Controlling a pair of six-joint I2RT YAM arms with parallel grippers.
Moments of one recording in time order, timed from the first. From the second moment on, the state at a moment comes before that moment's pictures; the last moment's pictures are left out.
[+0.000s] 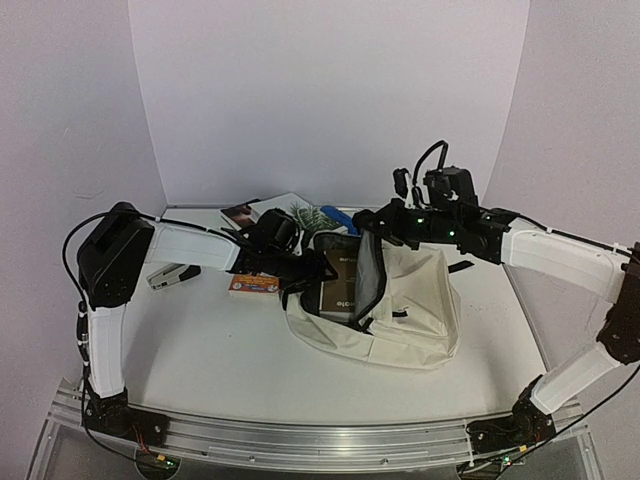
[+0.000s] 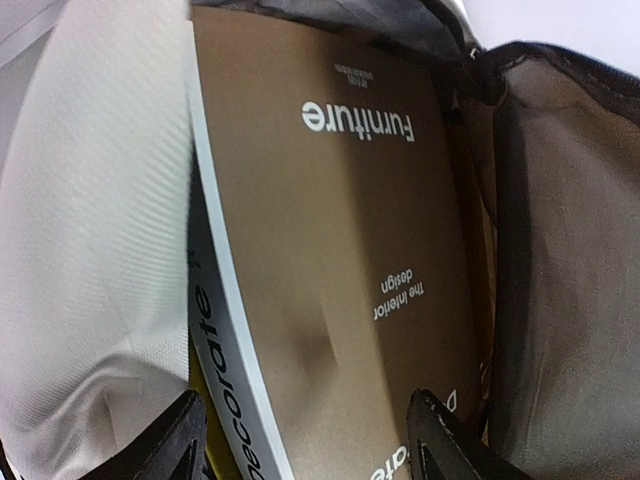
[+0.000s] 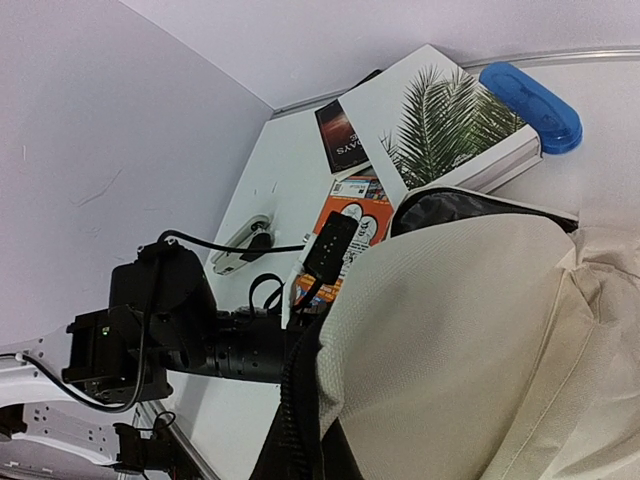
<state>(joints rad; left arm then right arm) -0.78 2.04 1.37 -0.04 0.36 -0.83 0.67 1.48 1.19 -0.13 -0.22 0.70</state>
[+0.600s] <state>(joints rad) -0.83 2.20 1.60 -0.10 0.39 -0.75 0.67 1.48 1.19 -0.12 -0.23 0.70</state>
